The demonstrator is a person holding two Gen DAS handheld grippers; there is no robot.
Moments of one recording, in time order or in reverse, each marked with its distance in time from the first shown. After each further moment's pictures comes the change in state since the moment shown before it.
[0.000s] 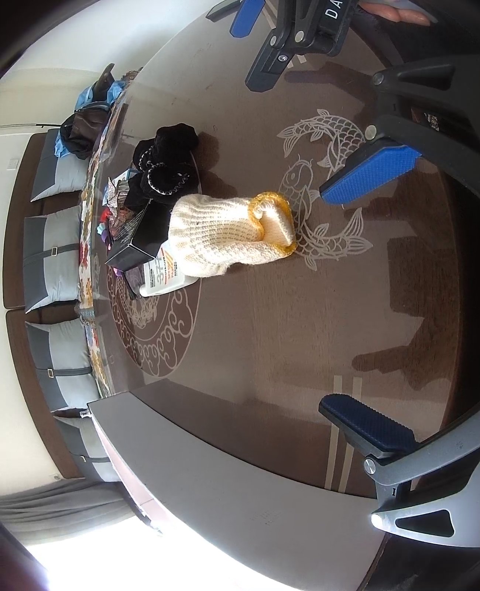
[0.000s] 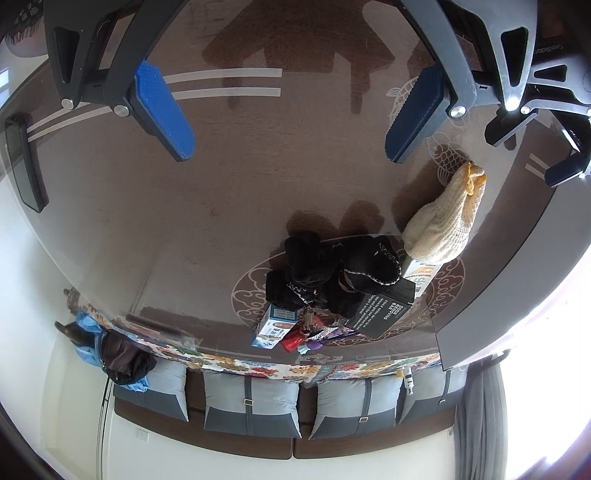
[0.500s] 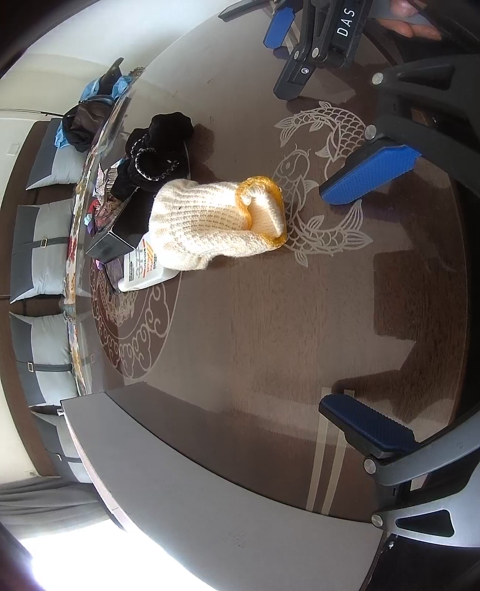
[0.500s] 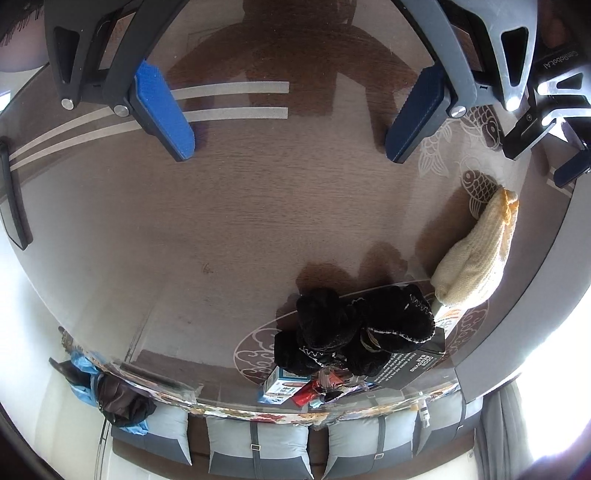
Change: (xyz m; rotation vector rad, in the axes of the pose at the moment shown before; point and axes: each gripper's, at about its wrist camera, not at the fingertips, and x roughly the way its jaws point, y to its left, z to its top) left arm 0.015 0.011 -0.004 -0.072 0.056 -0.059; right arm 0.033 -0.010 -0.012 0.045 0.164 0.005
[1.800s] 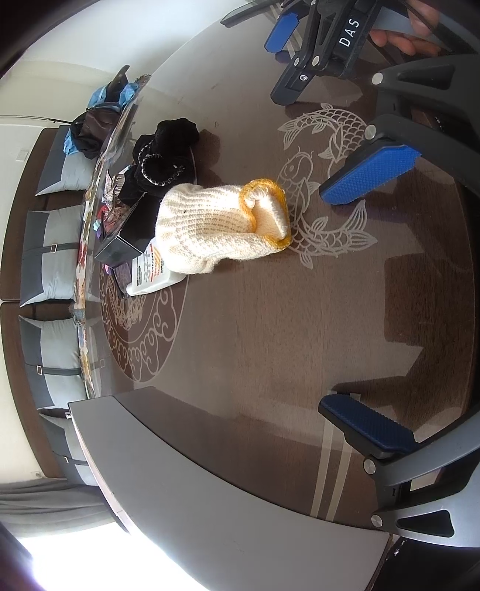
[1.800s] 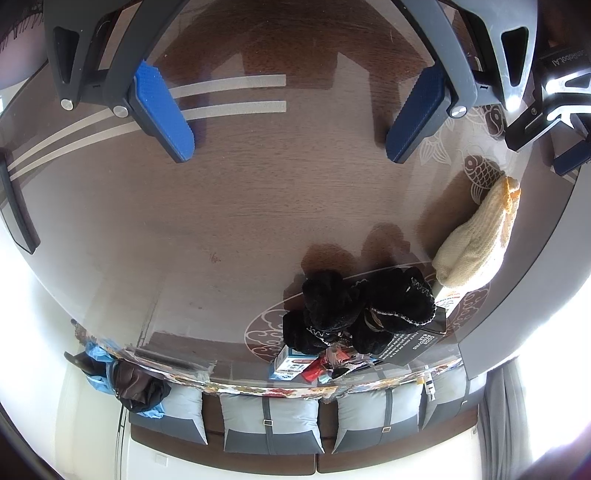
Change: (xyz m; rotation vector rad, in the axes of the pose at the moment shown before) left arm 0.001 0.000 -0.003 0.024 -0.053 -0.023; right arm -0.003 0.002 -0.010 0.036 -0.118 -0.025
